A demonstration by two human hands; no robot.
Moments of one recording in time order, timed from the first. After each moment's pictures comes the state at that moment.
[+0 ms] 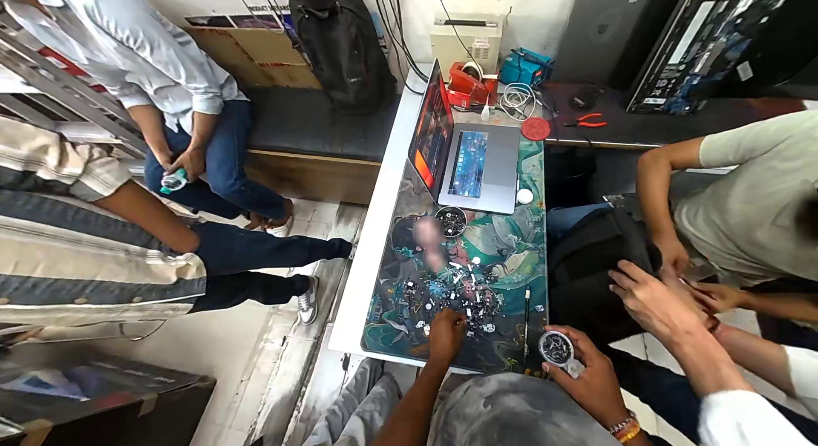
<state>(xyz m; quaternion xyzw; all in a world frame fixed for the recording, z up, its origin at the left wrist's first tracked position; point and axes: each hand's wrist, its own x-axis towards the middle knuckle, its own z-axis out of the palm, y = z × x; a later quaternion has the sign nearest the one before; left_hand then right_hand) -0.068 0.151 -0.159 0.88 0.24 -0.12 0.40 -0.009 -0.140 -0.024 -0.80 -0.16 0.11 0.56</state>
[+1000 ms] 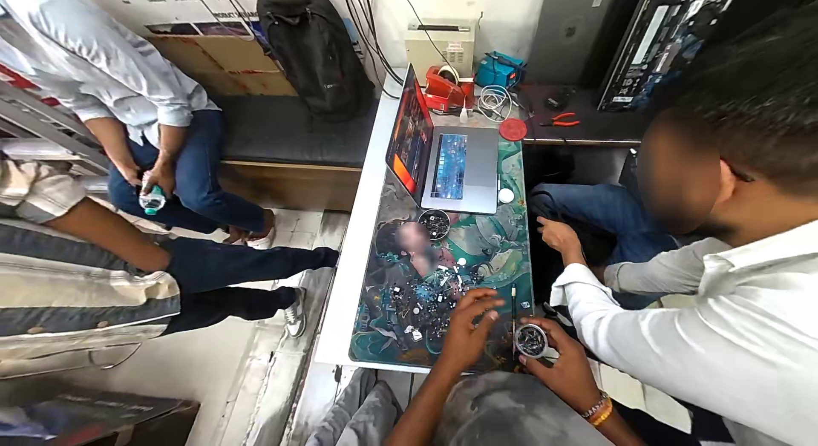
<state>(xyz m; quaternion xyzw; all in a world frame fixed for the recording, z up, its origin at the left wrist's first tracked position) -0.028 0.102 -0.020 0.76 0.05 0.05 0.64 -0.005 -0.128 -0.021 -0.81 -0.17 0.13 0.55</state>
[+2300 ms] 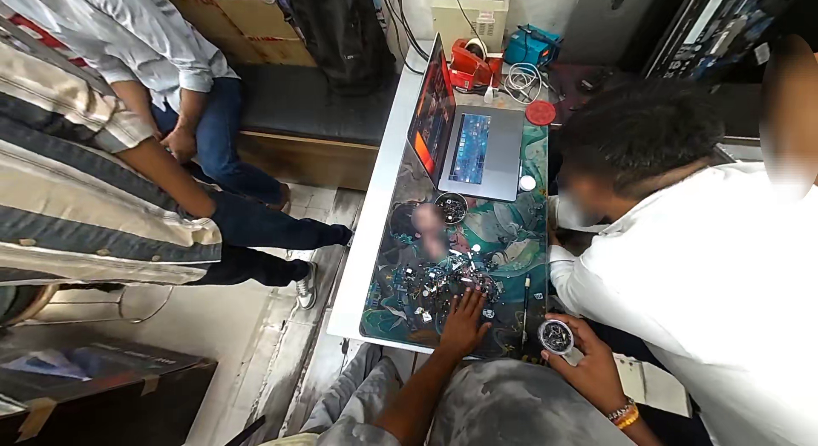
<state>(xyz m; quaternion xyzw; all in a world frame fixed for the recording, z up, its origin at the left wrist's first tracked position) -0.069 0.111 -0.177 0.96 0.02 -0.16 0.22 -0.009 -0.142 -0.022 -0.81 -0.15 0.13 0.55</state>
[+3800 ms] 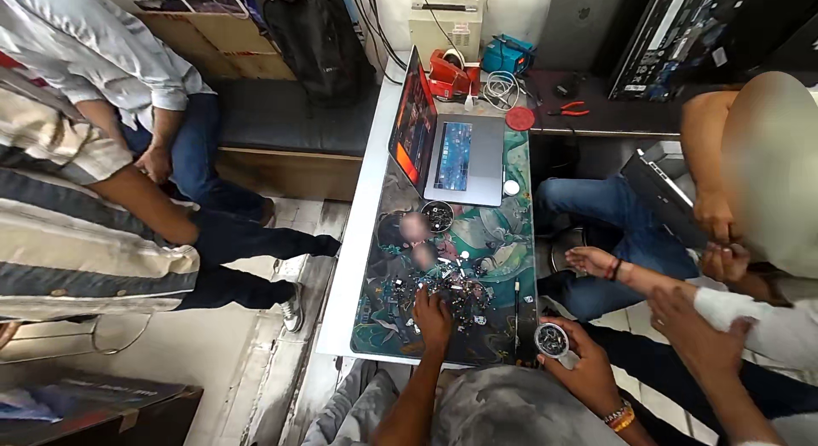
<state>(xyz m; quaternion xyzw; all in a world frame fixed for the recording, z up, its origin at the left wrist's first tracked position) -0.053 0.141 -0.176 0.90 0.32 0.07 0.28 -0.009 -0.149 -0.022 -0.82 -0.13 0.12 0.54</state>
